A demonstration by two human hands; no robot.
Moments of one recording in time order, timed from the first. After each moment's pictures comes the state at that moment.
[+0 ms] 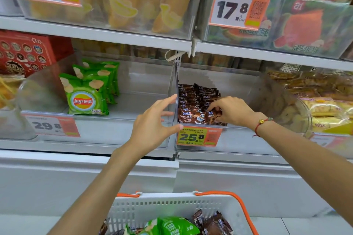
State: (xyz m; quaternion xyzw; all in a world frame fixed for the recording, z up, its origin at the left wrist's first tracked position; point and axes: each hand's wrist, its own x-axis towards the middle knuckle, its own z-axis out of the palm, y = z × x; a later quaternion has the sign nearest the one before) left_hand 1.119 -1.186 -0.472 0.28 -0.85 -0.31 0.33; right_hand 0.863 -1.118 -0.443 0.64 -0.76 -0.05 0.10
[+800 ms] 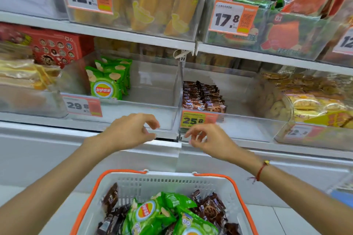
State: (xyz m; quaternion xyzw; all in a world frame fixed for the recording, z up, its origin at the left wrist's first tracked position) left_hand 1.216 -1.151 -0.452 0.34 -0.92 -0.20 0.09; right_hand 0.992 -1.031 -0.478 0.66 -0.70 0.25 -0.11
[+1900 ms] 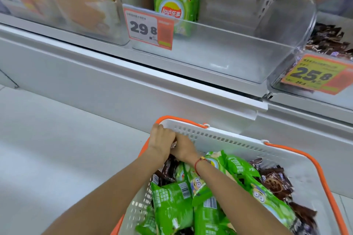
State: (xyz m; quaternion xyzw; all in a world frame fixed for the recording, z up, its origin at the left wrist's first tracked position) left_hand 1.267 -1.173 -0.694 0.41 -0.88 0.07 -0.21; right_hand 1.178 -1.144 -0.741 0.57 -0.73 0.14 -0.33
